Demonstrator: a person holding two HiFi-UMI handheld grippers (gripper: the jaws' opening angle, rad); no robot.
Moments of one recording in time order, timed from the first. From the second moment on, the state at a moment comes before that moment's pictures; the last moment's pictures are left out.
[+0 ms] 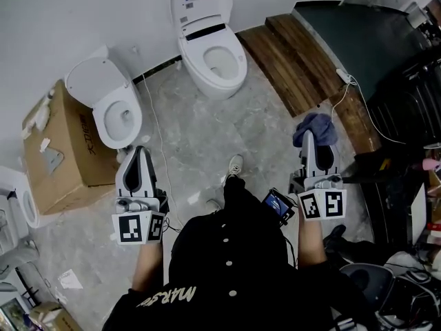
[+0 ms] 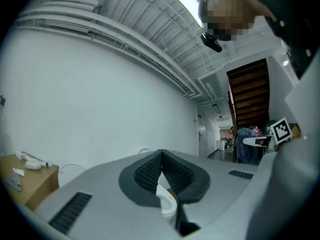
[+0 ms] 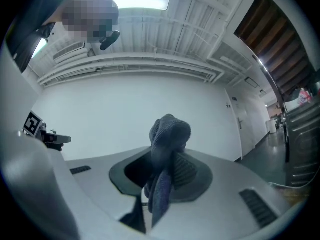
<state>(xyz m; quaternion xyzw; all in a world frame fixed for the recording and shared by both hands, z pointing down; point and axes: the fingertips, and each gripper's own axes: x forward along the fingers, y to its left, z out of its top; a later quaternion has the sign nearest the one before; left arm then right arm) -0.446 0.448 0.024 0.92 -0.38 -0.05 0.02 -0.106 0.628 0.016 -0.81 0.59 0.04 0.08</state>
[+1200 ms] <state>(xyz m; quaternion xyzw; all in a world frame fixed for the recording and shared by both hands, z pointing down) -0.250 0.276 0.012 0.90 -0.43 -0.04 0.02 0.102 0.427 0.020 -0.77 0.63 0.03 0.07</state>
